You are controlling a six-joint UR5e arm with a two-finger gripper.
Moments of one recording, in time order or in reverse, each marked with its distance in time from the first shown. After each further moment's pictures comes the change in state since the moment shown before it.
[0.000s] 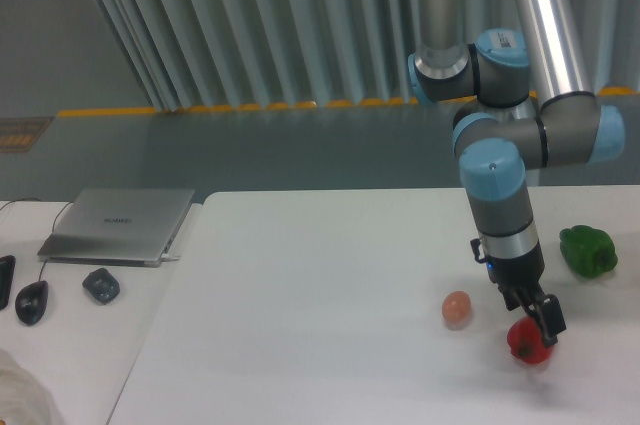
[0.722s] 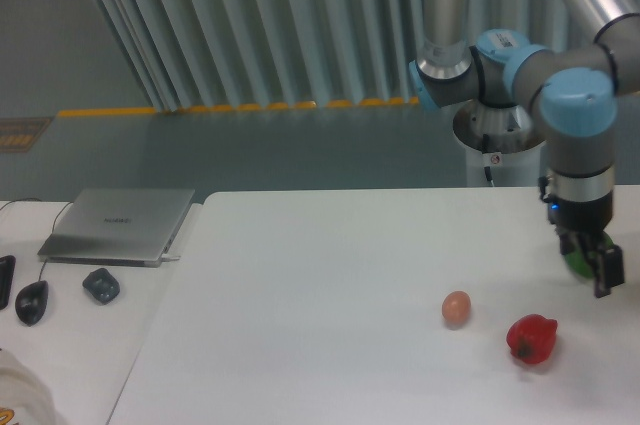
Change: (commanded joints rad) arm 0.259 0.077 0.094 -0.322 -0.165 0.467
